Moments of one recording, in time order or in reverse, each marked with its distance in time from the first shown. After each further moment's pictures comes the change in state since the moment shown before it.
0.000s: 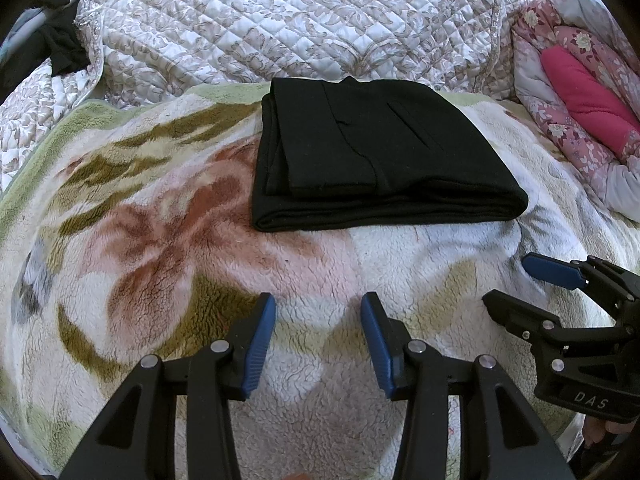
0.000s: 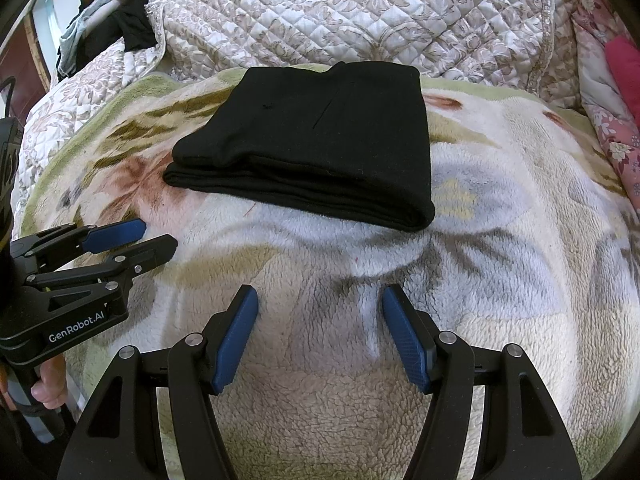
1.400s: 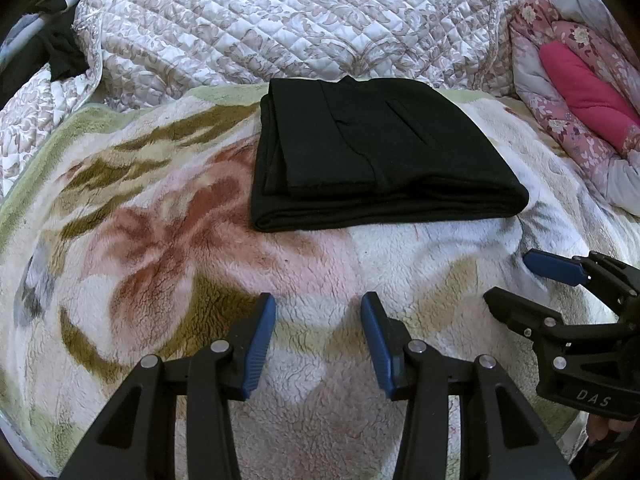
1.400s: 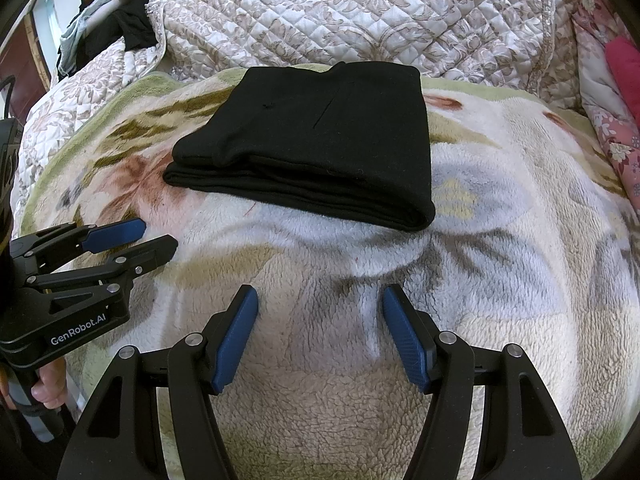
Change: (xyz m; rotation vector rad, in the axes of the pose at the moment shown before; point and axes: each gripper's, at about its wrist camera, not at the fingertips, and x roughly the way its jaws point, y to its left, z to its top) left arm 0.000 -0.003 0.000 0.011 0.002 0.009; right arm -0.001 -0.001 -0.001 -0.003 0.000 -0.002
